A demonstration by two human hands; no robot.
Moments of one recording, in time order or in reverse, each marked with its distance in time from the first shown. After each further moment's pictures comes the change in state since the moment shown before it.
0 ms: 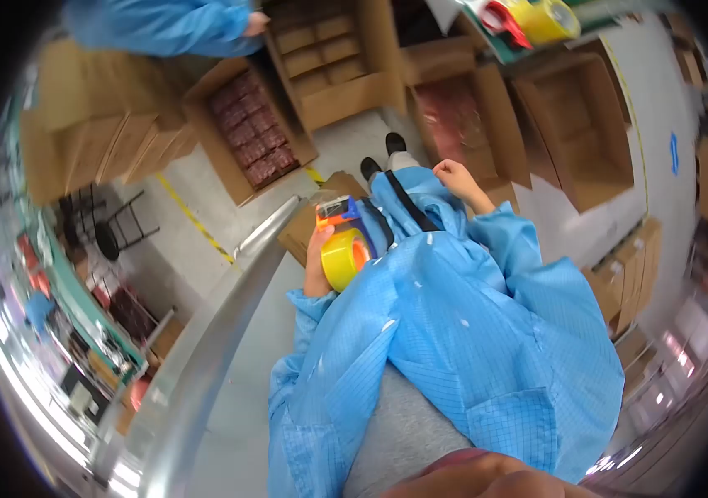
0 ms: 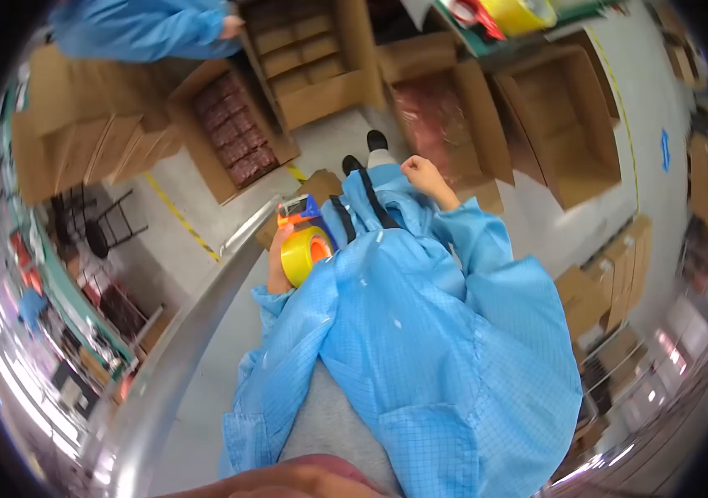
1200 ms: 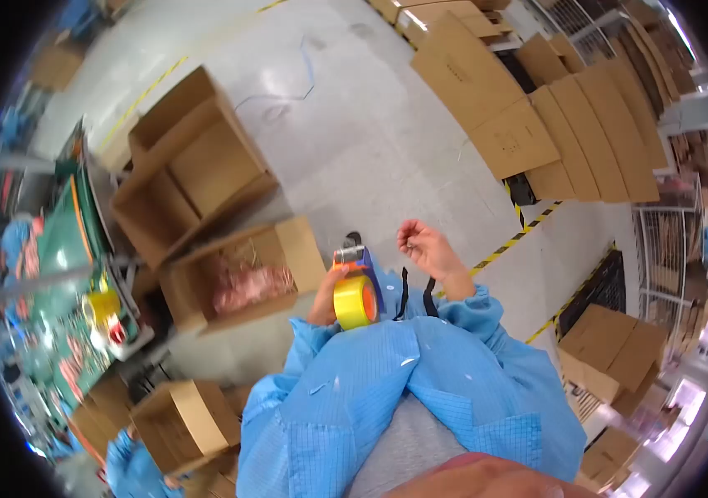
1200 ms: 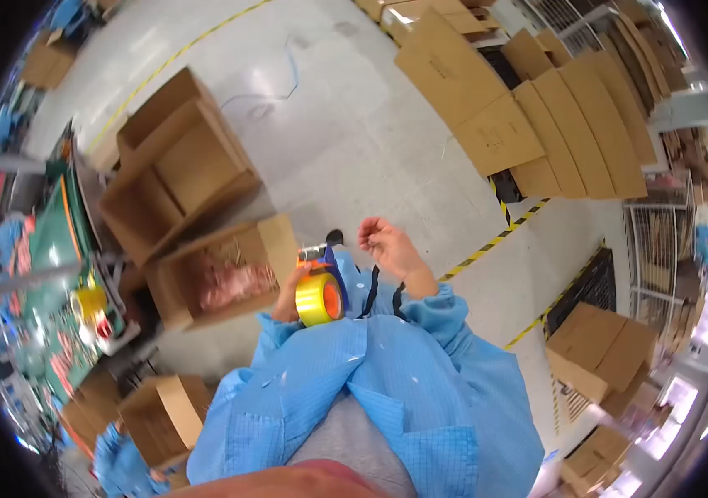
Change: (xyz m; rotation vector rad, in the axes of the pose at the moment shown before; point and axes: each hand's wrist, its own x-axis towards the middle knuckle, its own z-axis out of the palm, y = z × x) left_hand -0.029 -0.758 0.199 1.245 -0.563 -1.102; right_hand -0.665 0.435 -0.244 1.702 0.999 -0.542
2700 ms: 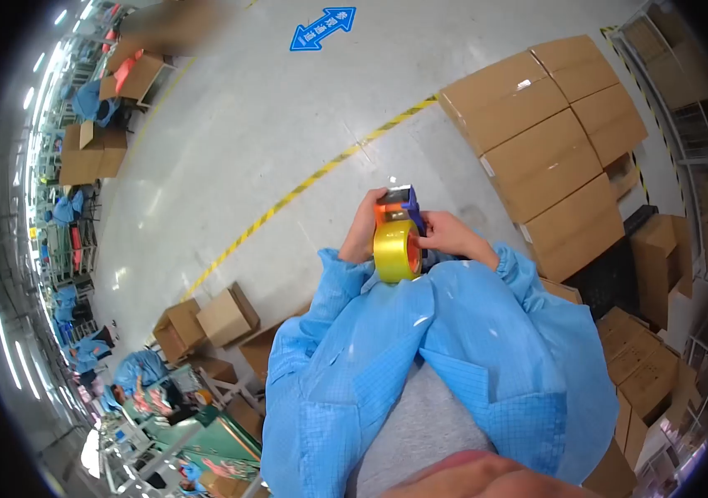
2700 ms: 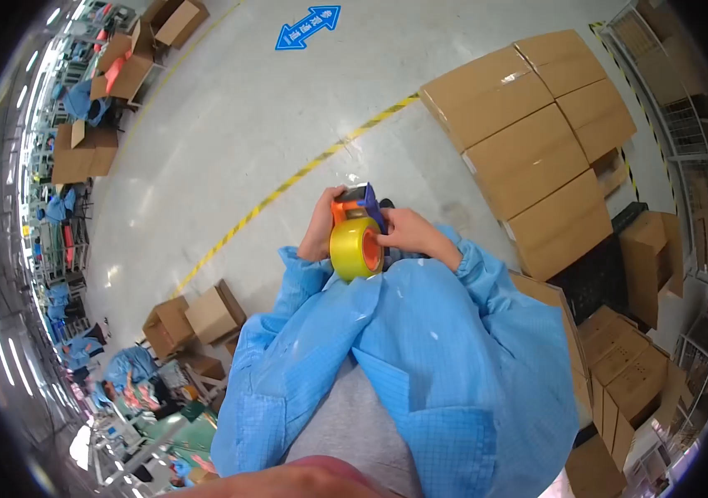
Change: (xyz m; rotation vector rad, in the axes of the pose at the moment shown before) left_hand 0.966 1.272 0.438 0.189 0.149 0.054; right_hand 1.289 -0.870 0.230 -1.130 -0.285 -0.134
